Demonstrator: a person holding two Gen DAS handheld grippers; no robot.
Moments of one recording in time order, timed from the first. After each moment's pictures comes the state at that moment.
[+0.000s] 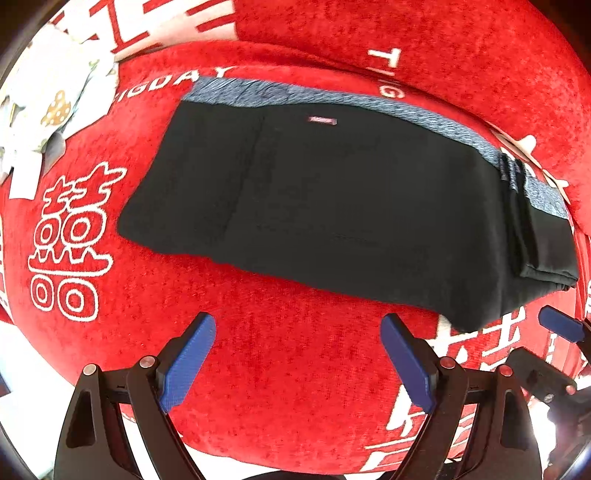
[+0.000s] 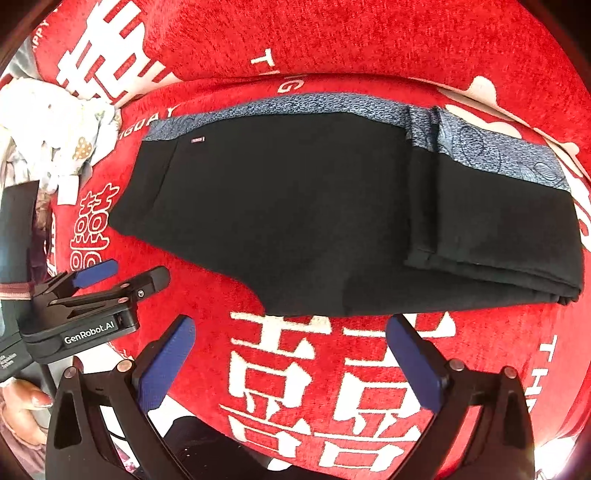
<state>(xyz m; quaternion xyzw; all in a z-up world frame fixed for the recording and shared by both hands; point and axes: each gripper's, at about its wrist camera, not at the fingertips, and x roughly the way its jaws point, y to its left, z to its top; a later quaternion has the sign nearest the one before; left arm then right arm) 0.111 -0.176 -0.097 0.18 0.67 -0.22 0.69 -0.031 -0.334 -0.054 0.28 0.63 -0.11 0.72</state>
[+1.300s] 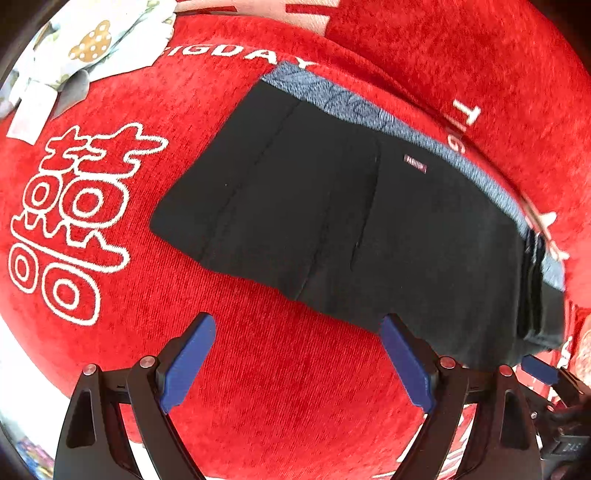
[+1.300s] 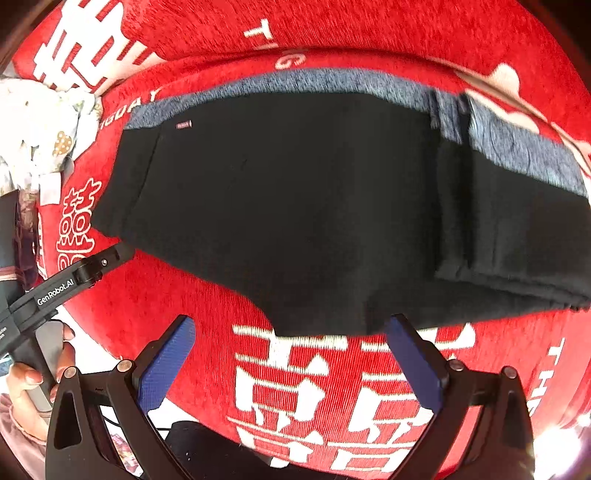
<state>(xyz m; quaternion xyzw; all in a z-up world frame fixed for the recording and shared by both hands) 0.173 -0.117 -0.124 0.06 0.69 -0.19 0.70 -0.003 -0.332 -0.080 0.28 0.66 -0.12 0.69</state>
